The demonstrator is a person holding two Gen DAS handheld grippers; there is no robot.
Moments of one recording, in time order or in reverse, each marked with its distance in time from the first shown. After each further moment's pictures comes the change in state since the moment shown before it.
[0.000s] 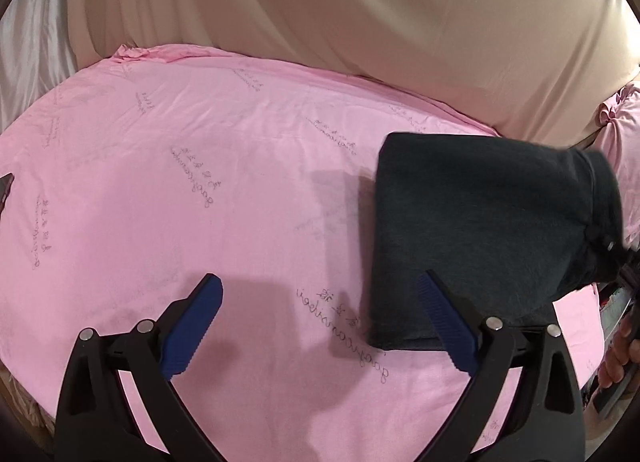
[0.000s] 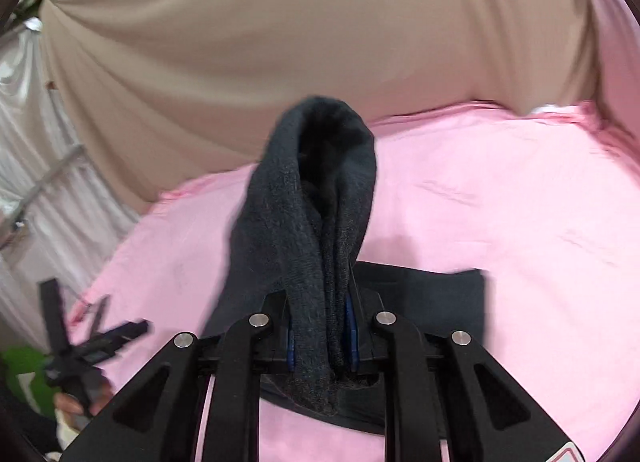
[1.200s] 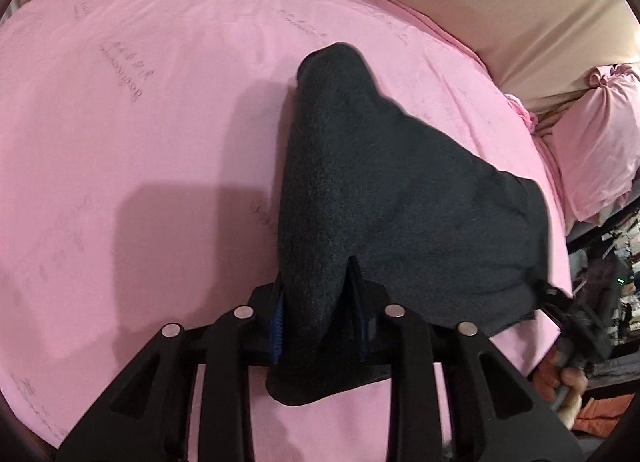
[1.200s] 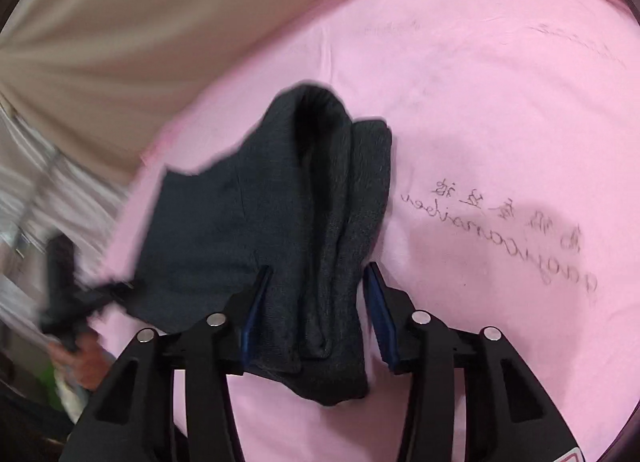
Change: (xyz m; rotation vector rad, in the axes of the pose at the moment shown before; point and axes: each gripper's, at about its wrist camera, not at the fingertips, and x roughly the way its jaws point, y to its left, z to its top) left arm 0.060 -0.004 -0.026 -0.007 0.297 -0.168; right arm 0.013 -0.028 -0.084 0.254 0.136 0.127
